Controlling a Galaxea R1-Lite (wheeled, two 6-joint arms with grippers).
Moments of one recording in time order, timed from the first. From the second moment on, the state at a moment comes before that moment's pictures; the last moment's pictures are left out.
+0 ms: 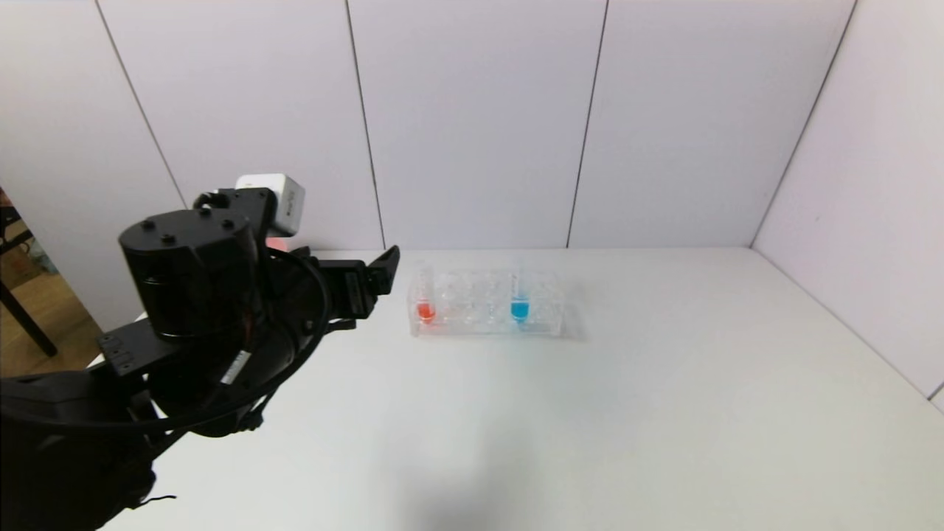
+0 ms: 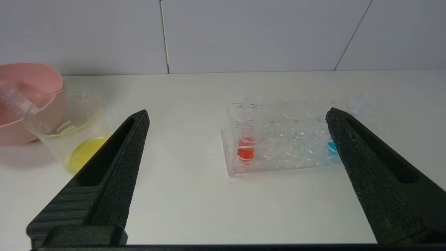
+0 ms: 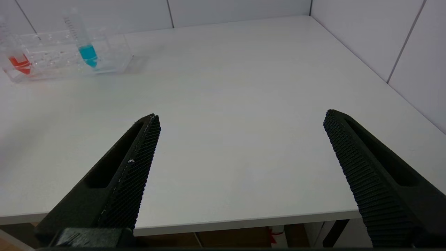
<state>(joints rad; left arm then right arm) -0.64 1.63 -0.68 -0.92 0.47 -0.15 0.00 0.00 0.00 0.00 -0.04 0.10</state>
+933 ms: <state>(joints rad) -0.83 2.11 -1.09 -0.99 0.56 -0.15 0.00 0.00 0.00 0.00 -0.04 0.10</state>
